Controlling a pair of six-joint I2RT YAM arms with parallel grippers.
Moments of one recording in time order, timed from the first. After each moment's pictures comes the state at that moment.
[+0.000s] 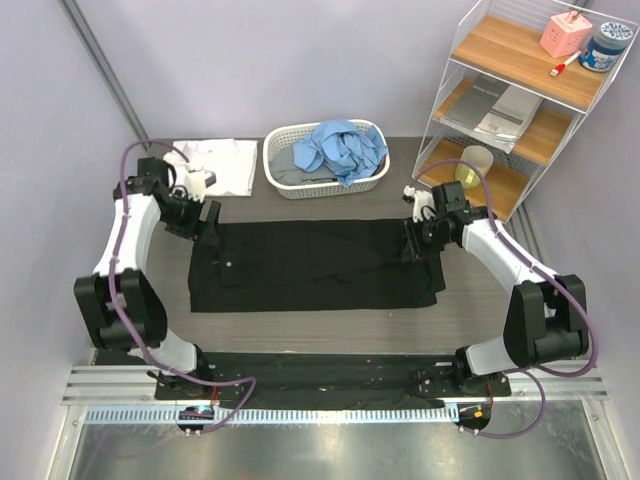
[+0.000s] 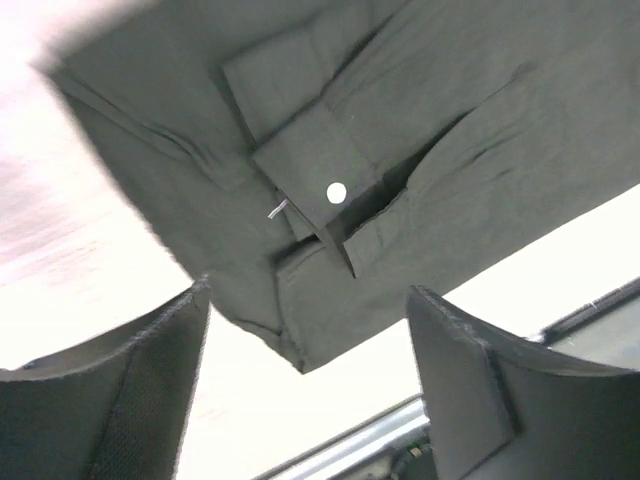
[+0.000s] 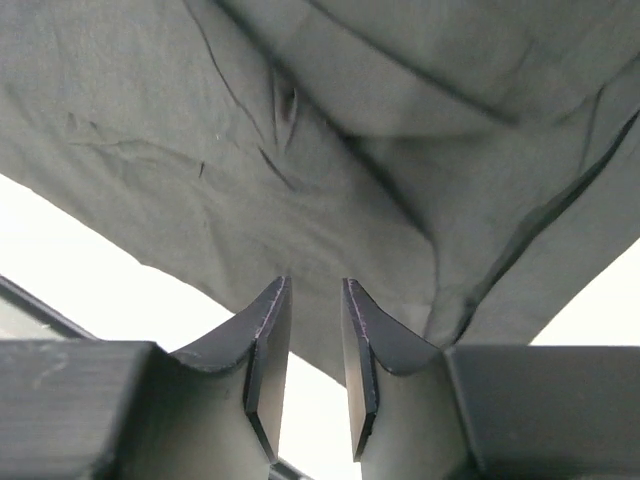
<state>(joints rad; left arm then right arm) 0.15 1.61 1.35 -1.04 0.42 0.50 0.16 1.42 0.96 -0.65 -0.40 -0.08</state>
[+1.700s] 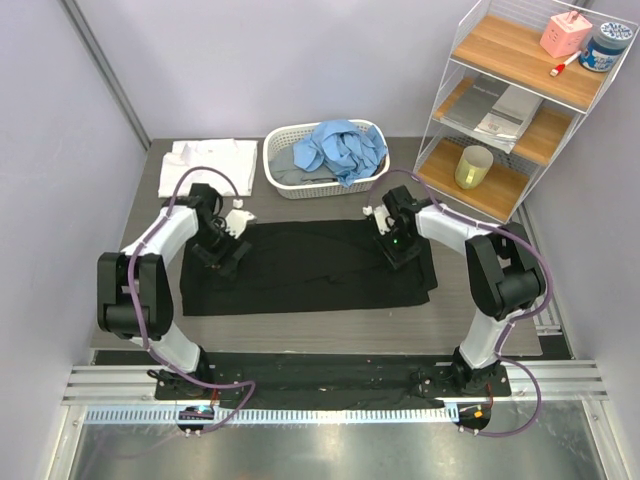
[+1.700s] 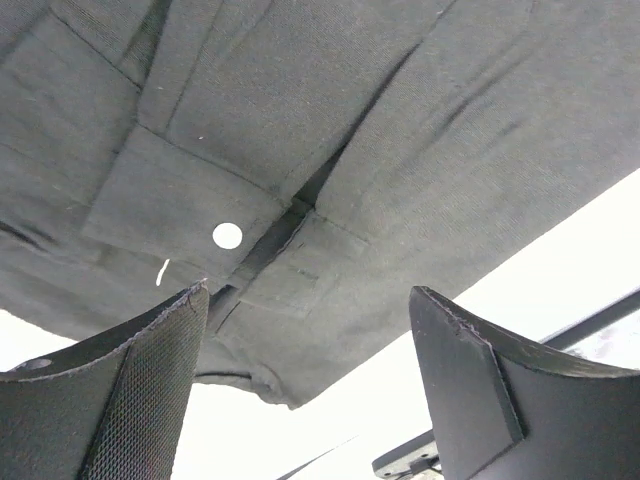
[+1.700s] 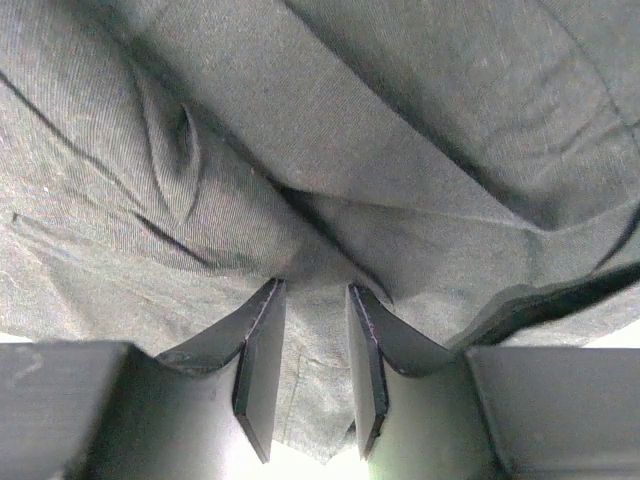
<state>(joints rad) -0.07 1.63 1.12 -0.94 0.24 0.63 0.38 1.78 1.13 -0.70 -0.08 -0.19</state>
